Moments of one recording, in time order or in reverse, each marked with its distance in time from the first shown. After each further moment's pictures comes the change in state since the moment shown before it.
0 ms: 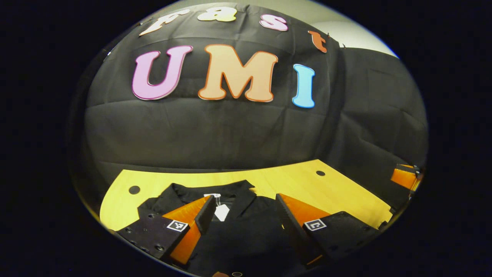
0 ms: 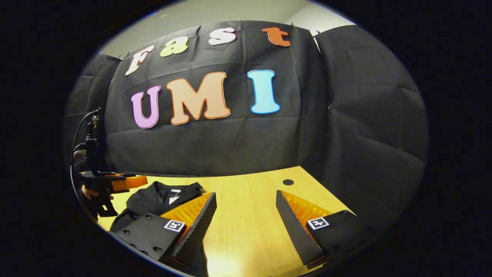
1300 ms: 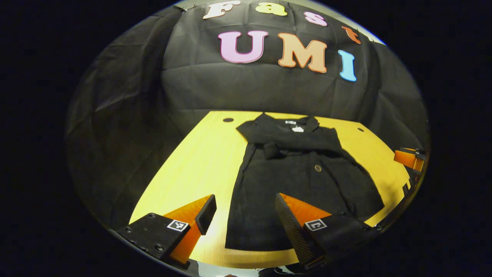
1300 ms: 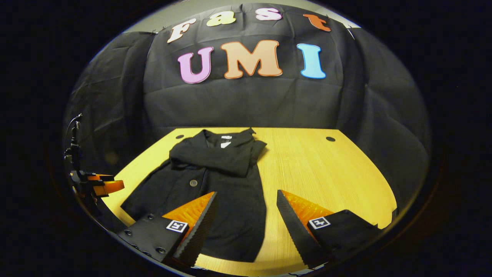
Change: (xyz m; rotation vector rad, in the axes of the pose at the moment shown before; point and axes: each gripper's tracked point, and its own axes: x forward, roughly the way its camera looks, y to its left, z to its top) left arm -0.281 0.146 -0.219 -0.093 0.299 0.342; right arm -0.102 0.133 -0.179 -0.154 0.293 0.160
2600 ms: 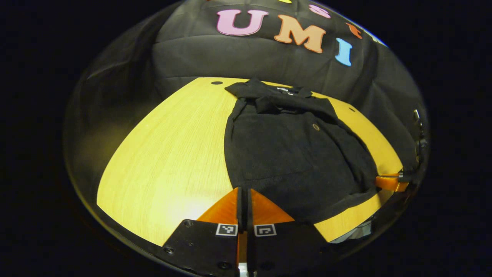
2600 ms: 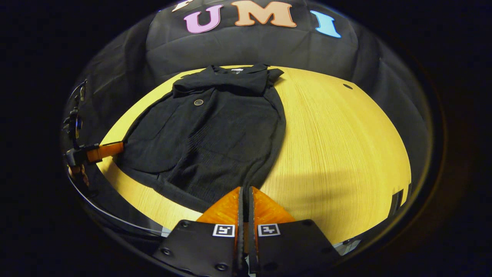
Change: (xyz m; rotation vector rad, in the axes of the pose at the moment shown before) left arm 0.021 -0.019 -0.077 -0.097 0.146 -0.167; right arm 0.016 0.033 -0.125 -0.049 0.389 0.067
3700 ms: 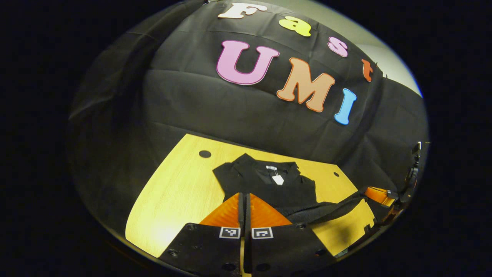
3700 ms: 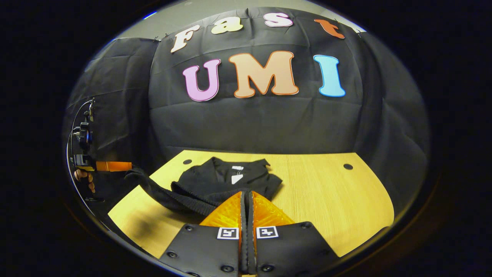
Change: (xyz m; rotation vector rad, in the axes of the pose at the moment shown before) left arm 0.001 -0.017 0.288 -0.034 -0.326 -0.115; right arm -0.080 -0.025 0.299 0.026 -0.533 0.023
